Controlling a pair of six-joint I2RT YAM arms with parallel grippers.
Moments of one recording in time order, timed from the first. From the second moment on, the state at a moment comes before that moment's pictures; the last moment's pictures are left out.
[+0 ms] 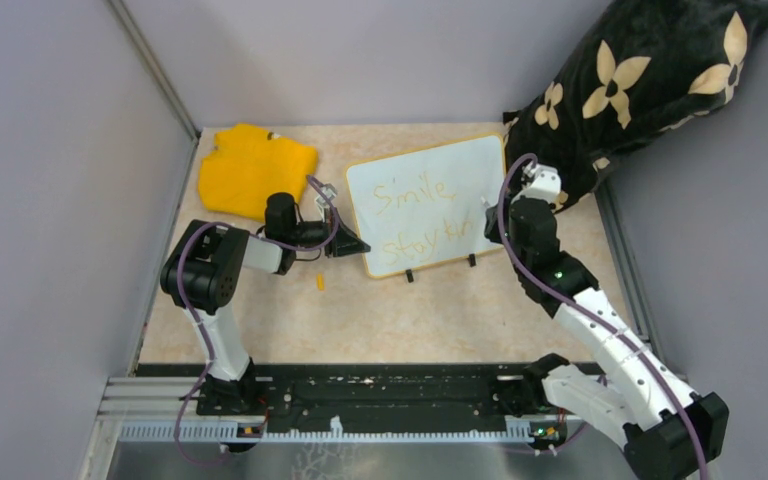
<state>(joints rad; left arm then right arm) -0.27 1.90 0.74 0.91 1.15 -0.39 0.47 0.89 0.80 -0.28 0.39 0.45</state>
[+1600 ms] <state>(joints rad) -0.27 1.90 0.74 0.91 1.15 -0.39 0.34 0.99 0.70 -0.13 0.28 0.52</state>
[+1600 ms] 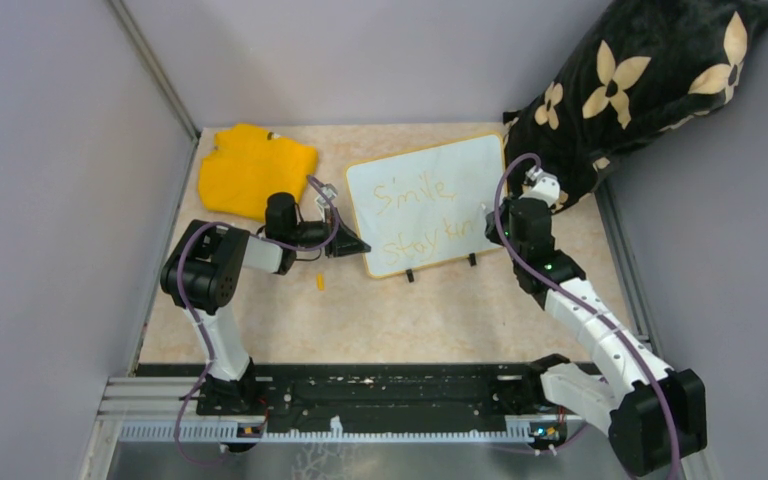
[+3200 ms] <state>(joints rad) -0.27 1.90 0.74 0.90 1.15 -0.38 0.33 0.95 0.57 -0.14 0.23 0.55</state>
